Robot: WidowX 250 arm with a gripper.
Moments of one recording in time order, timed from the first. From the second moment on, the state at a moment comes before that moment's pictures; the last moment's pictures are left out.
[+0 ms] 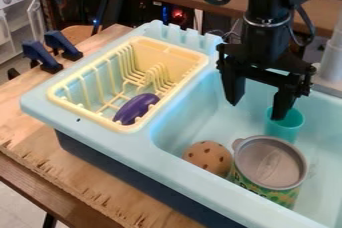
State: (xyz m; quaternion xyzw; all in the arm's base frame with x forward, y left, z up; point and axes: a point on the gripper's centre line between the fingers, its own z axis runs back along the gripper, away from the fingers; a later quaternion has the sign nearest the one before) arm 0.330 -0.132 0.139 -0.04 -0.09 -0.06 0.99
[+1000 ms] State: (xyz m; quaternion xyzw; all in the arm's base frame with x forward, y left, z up) arm 0.338 -0.144 0.115 -0.06 -0.10 -0.02 0.99
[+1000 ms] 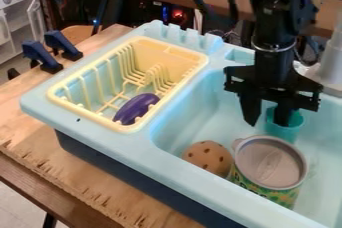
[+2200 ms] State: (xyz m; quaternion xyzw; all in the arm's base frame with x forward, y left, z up) arm 0.285 -0.109 0.199 -0.14 -0.14 -0.03 0.98
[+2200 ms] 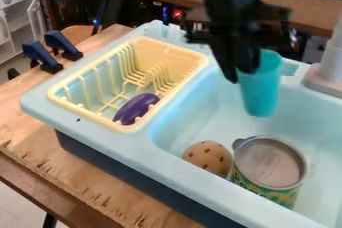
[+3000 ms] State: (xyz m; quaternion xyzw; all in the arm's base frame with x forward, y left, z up) arm 0.311 -0.046 0.228 -0.05 -0.16 0.05 0.98
